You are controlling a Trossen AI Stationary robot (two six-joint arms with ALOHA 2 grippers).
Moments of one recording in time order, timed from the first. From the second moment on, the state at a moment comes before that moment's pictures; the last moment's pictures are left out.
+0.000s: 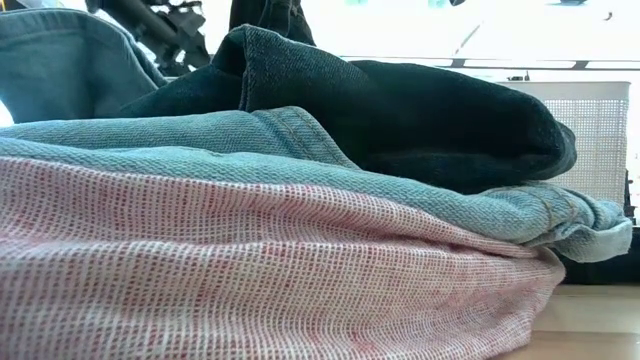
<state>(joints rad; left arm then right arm) 0.81 0.99 0.98 -0.54 0.14 -0.04 0.49 1.36 0.97 0.03 0.55 0.16</state>
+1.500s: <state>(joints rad) 0.67 1.06 1.01 -0.62 -0.02 0.05 0.47 1.46 0.97 -0.03 0.68 0.33</state>
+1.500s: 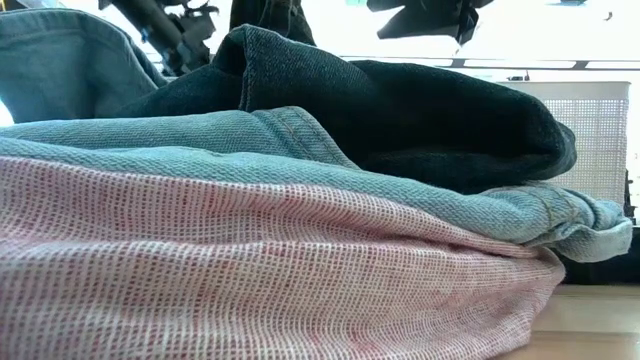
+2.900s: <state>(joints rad) 0.53 0.77 0.96 -0.53 0.03 0.03 0.30 1.52 0.97 0.00 0.41 0.37</state>
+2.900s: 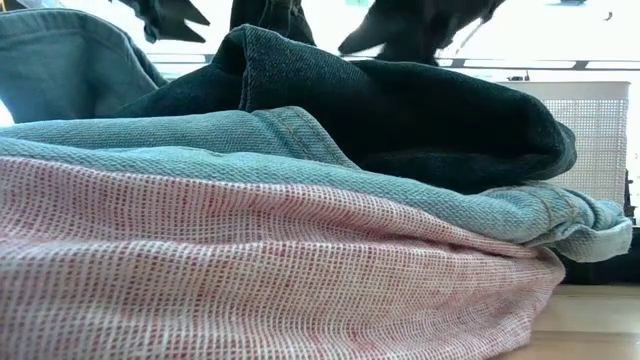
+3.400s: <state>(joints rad) 0.13 0.72 0.74 -0.49 -0.26 -0.11 0.20 2.02 1.11 0.29 0.07 0.38</state>
